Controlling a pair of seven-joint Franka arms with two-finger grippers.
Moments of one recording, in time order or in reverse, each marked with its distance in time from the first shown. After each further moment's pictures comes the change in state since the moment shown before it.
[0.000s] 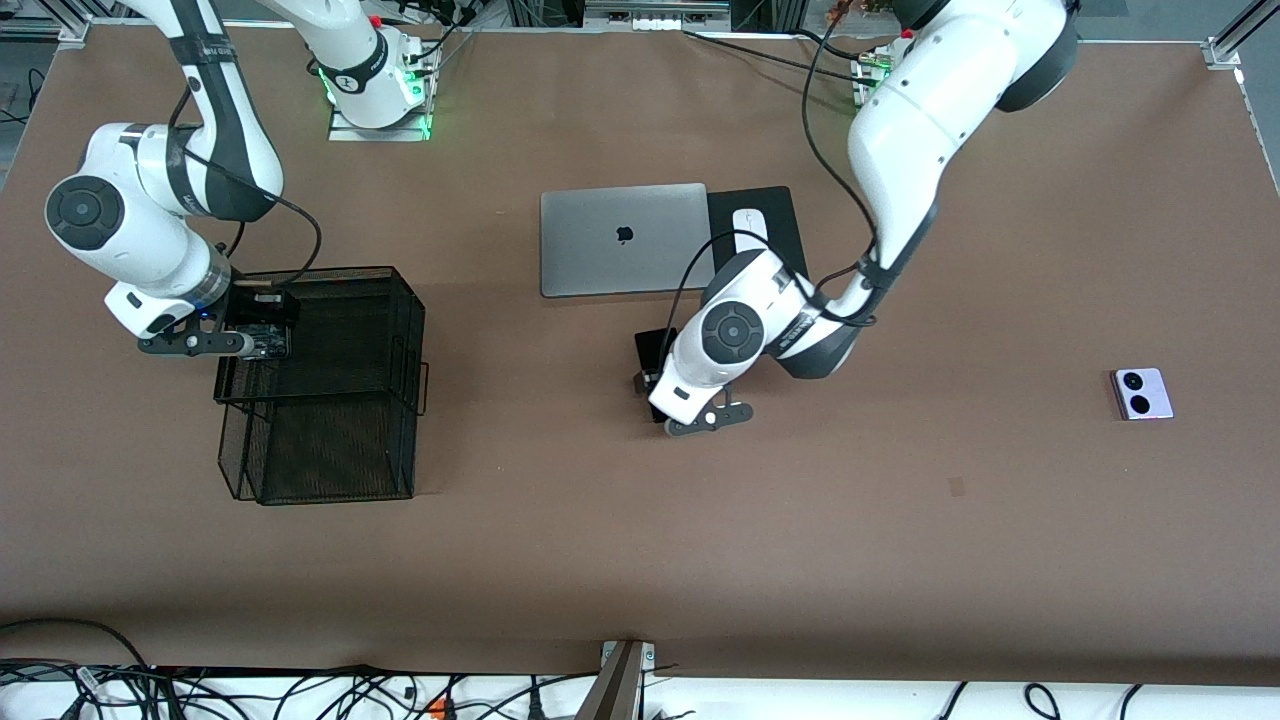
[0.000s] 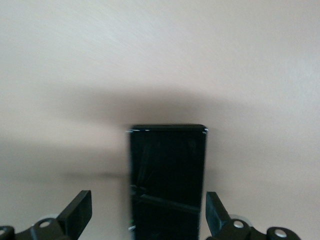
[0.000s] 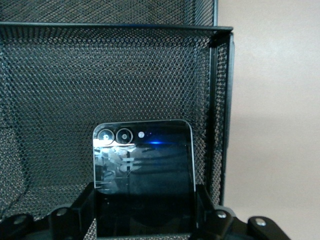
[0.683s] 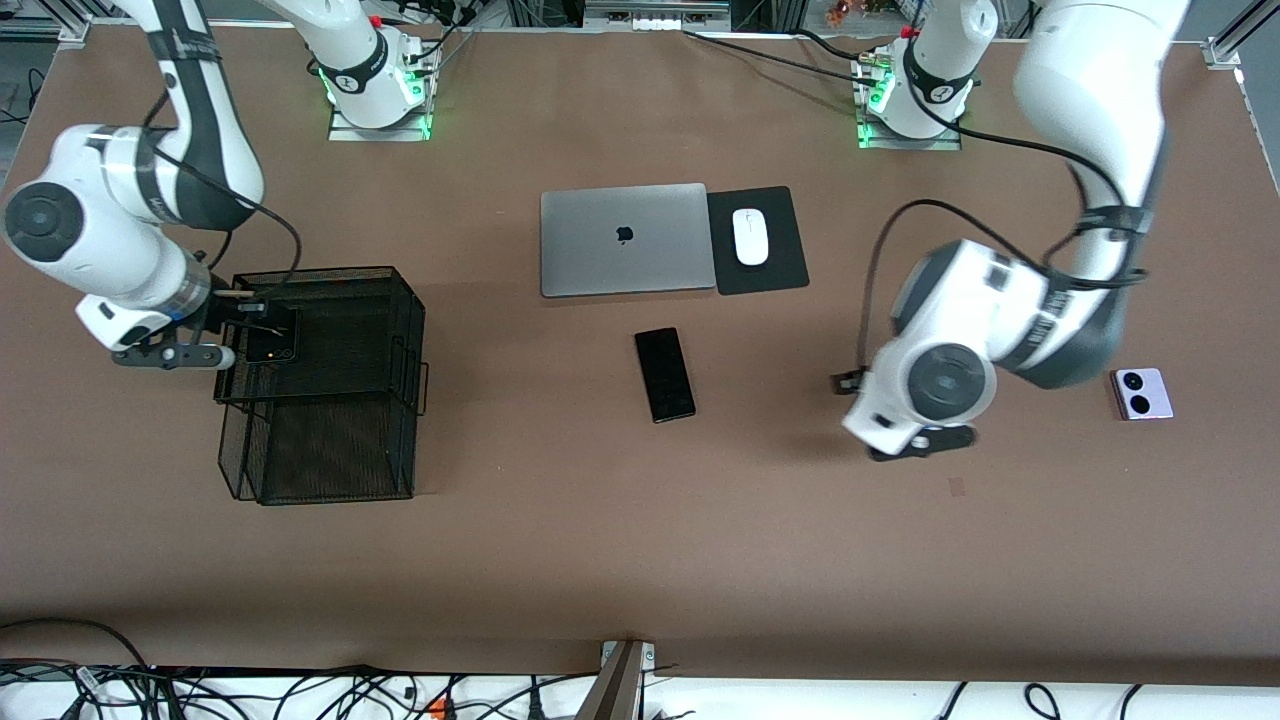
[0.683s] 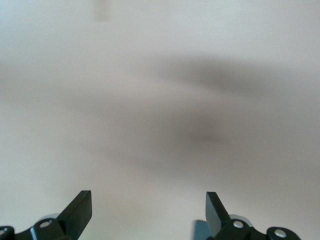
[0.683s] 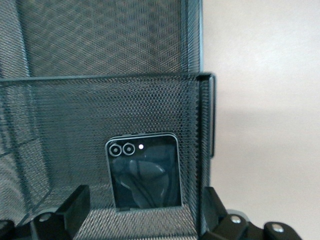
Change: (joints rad) left arm 0.317 -0.205 0.017 -0.003 0.155 -0.570 0.298; right arm 0.000 0.011 -0.001 0.205 0.025 -0.214 -0.008
